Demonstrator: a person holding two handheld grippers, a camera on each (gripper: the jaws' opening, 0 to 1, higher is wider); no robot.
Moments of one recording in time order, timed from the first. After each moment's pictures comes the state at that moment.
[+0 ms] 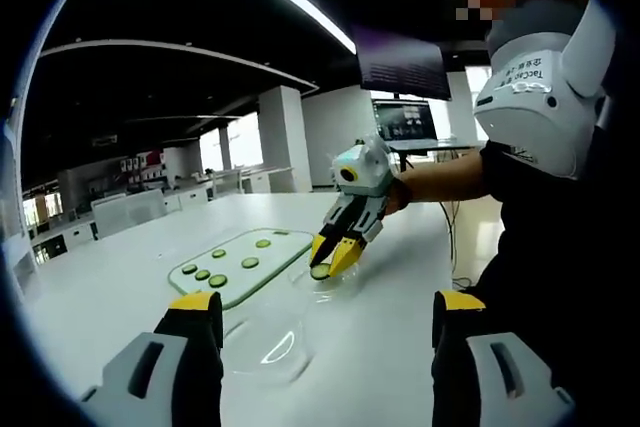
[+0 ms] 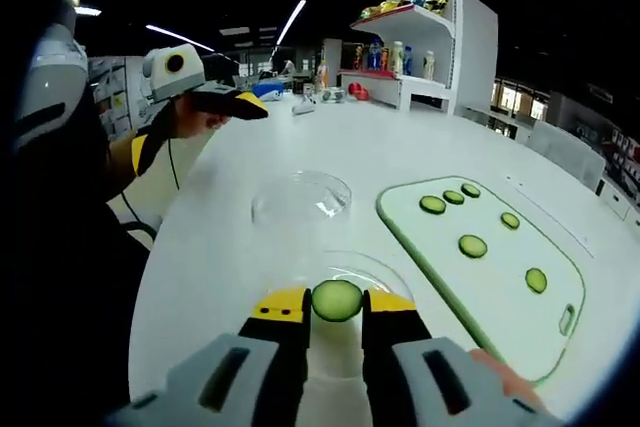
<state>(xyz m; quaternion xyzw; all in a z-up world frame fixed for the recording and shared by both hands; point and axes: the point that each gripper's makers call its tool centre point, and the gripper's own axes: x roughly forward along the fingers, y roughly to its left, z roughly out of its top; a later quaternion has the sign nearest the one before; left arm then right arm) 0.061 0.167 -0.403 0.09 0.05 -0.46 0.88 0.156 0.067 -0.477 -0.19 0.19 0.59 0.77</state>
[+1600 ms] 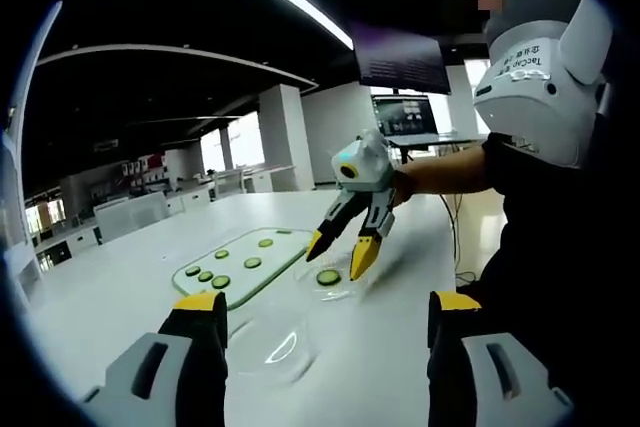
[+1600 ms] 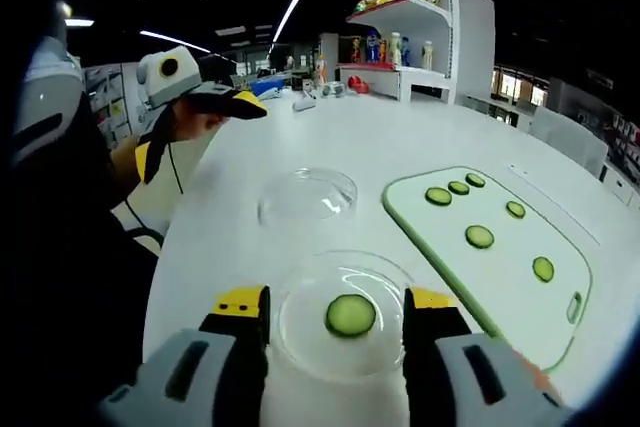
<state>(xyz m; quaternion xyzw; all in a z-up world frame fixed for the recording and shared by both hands) 0.061 0.167 -0.403 0.10 0.04 -0.45 0.88 0.148 0.067 -0.474 -0.17 0.21 0.59 0.76</state>
